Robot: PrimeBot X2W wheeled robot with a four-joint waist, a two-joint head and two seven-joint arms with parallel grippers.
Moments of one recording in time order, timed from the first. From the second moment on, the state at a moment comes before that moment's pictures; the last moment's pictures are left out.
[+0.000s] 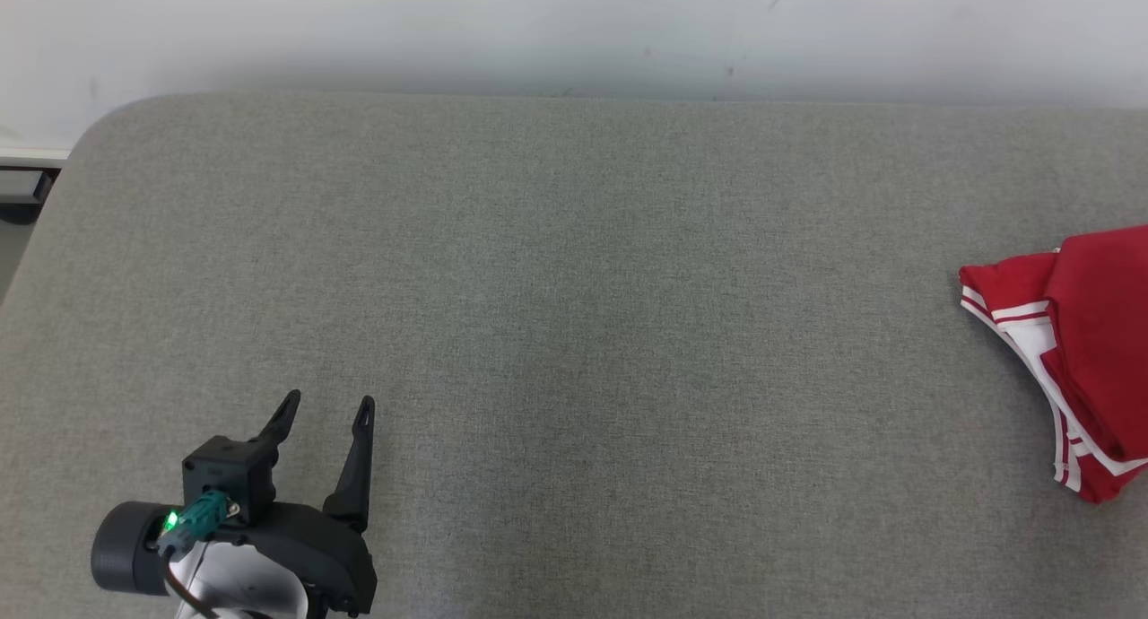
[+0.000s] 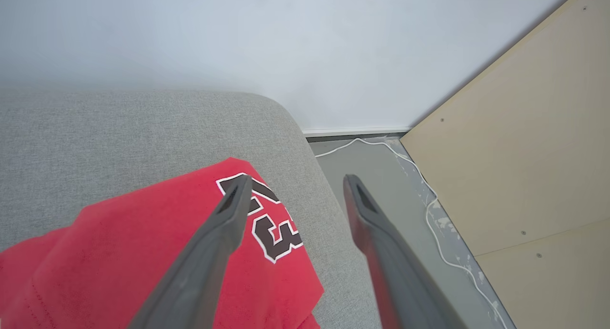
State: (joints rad) left arm -0.16 0.20 -0.30 0.05 -0.18 0.09 0.10; right arm -0.60 -0.42 -0.30 0.47 -0.16 -0.12 0.55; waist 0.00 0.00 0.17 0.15
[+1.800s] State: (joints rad) left arm -0.04 0.15 -0.17 0.15 -0.26 0.11 -0.05; right arm -0.03 -0.05 -0.06 0.14 0.32 0.10 -0.01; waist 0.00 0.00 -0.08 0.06
